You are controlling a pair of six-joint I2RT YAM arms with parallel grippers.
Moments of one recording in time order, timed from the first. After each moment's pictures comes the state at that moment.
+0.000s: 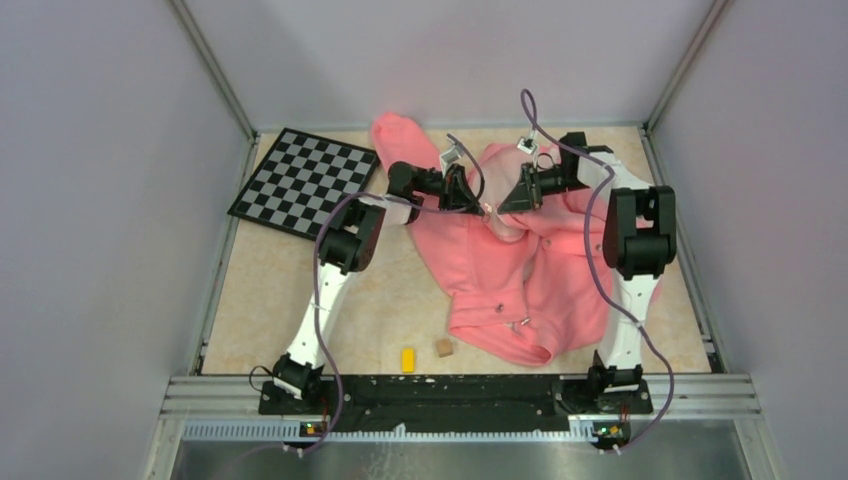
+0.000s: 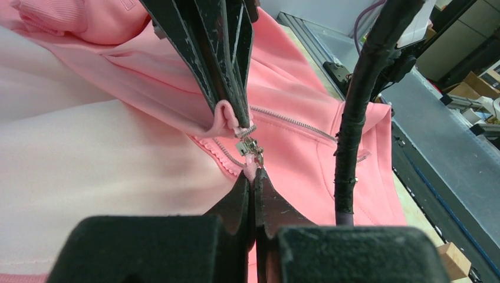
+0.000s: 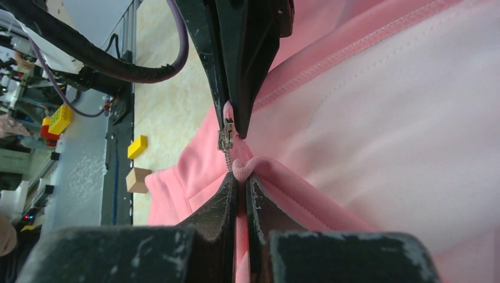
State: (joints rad) left arm -0.44 2.64 1.83 1.47 1.49 -1.07; right arm 0.08 2.15 1.65 -0.87 -1.27 -0.62
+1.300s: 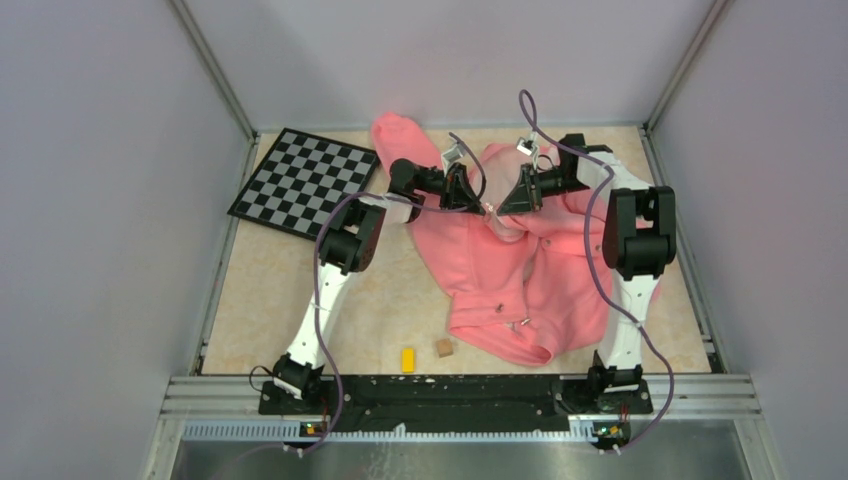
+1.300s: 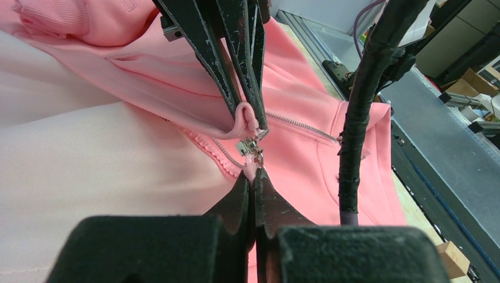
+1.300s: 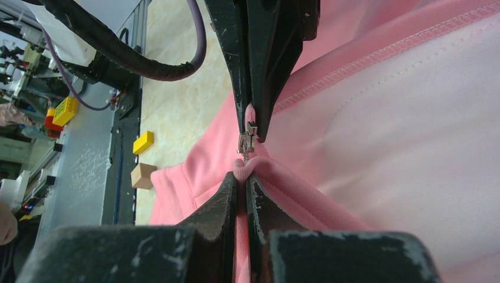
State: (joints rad) left arm -0.44 2.64 1.85 1.43 1.50 -1.04; right arm 0.08 2.13 1.65 -0.91 -1.30 -0.70
